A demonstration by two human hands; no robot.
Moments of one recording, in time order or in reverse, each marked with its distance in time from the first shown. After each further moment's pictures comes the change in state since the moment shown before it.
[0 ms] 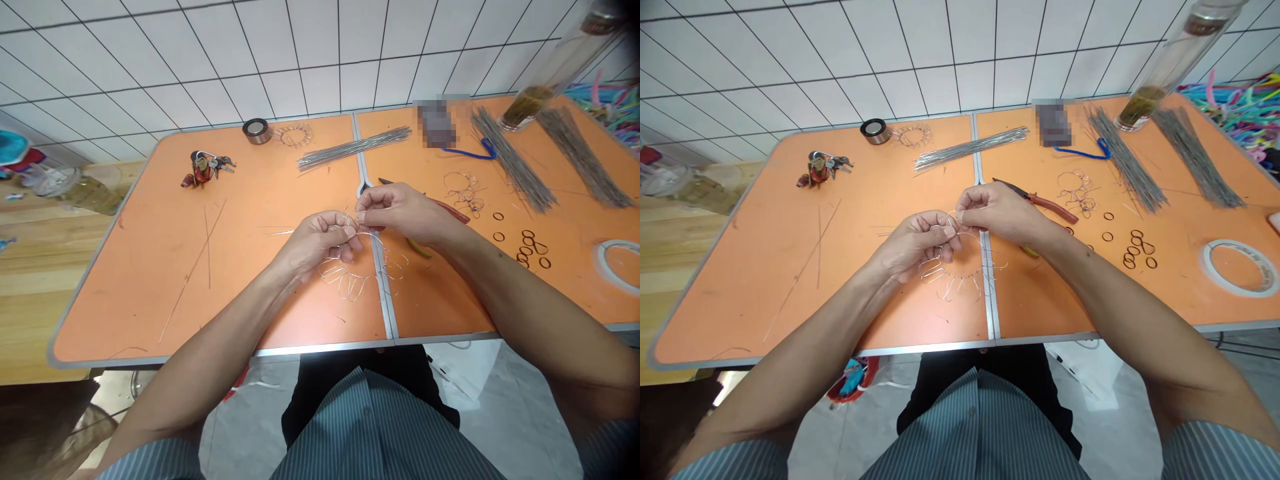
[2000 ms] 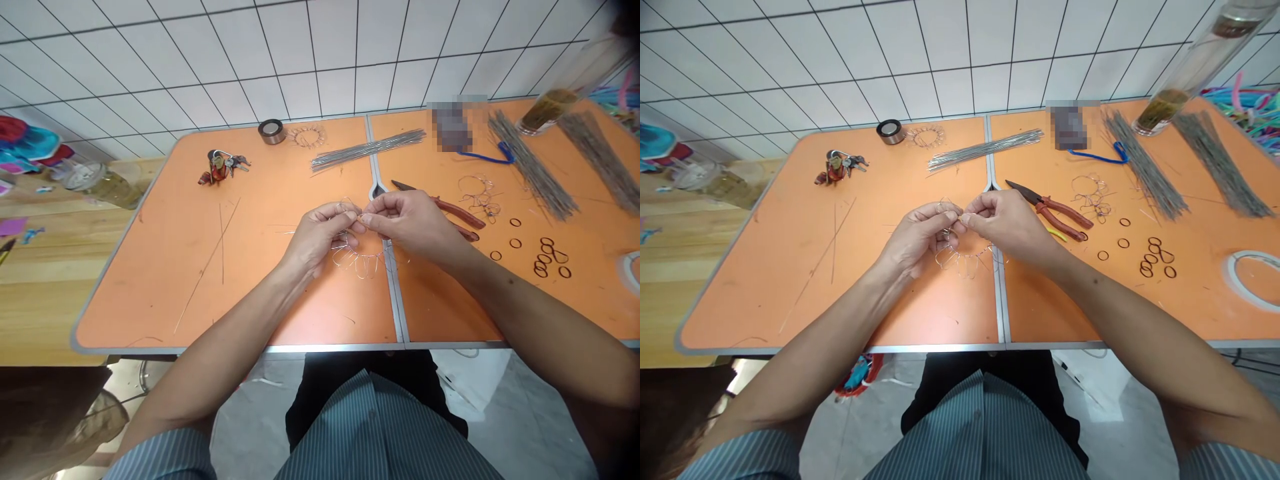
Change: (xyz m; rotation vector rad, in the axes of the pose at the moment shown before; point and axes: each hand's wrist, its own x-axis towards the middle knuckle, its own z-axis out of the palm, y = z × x) left_hand 0.003 0.000 -0.003 -0.036 0.202 0.120; right_hand -0.013 -0.015 0.024 -0.176 0.225 0.044
